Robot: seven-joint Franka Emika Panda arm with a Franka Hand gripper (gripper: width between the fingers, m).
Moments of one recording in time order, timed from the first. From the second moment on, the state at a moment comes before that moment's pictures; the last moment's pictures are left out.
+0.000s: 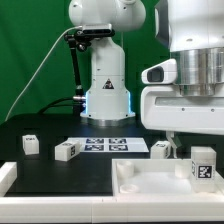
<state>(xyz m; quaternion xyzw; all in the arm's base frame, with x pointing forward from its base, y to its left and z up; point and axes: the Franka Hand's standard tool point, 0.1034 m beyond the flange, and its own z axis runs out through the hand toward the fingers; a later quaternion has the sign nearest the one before) 0.622 0.118 0.074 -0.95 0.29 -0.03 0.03</state>
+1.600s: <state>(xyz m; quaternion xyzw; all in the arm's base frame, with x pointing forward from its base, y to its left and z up) 0.623 0.102 0.072 -0.92 0.39 -0.04 0.04</state>
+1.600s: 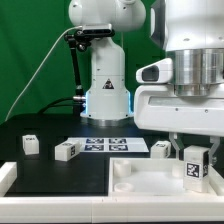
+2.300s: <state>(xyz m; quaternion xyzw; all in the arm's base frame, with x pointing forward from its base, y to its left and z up) 0.621 0.104 0.072 -0.70 0.71 -0.01 0.07</state>
